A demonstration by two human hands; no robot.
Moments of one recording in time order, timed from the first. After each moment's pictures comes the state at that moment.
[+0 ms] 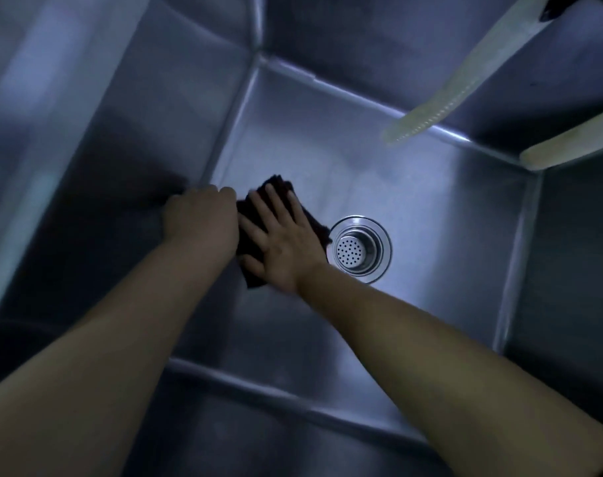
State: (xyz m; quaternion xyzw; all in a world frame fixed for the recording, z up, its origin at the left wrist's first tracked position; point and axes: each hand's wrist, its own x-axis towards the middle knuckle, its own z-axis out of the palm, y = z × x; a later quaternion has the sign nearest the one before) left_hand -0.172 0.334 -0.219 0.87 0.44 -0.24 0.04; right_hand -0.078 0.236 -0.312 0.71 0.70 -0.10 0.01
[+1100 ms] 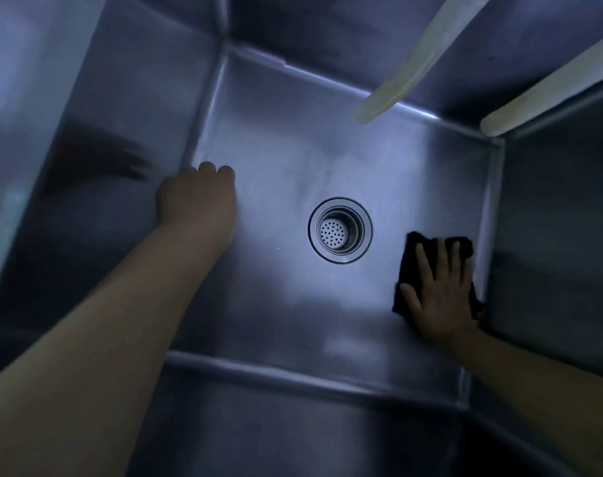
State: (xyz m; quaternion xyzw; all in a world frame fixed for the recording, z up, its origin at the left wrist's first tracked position) left_hand -0.163 0.329 -0.204 0.91 0.38 -0.19 0.04; right_hand 0.019 0.002 -0.286 0.90 0.40 -0.13 0.05
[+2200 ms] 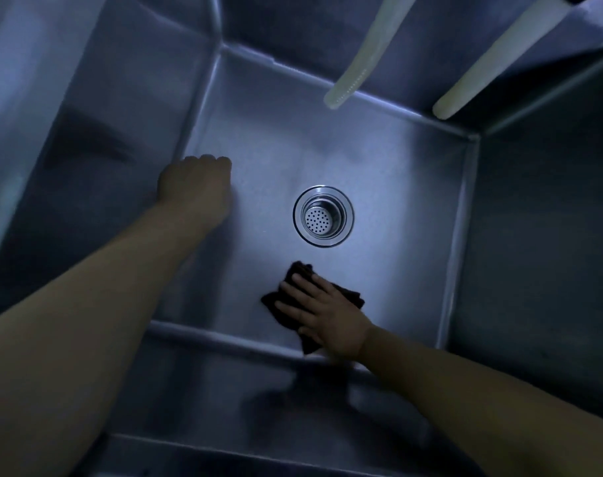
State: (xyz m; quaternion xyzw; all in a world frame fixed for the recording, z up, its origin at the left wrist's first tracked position) left_hand -0.168 0.315 -0.210 0.92 0.36 -0.15 0.07; right_hand -0.081 0.038 -0.290 0.61 0.77 -0.18 -0.04
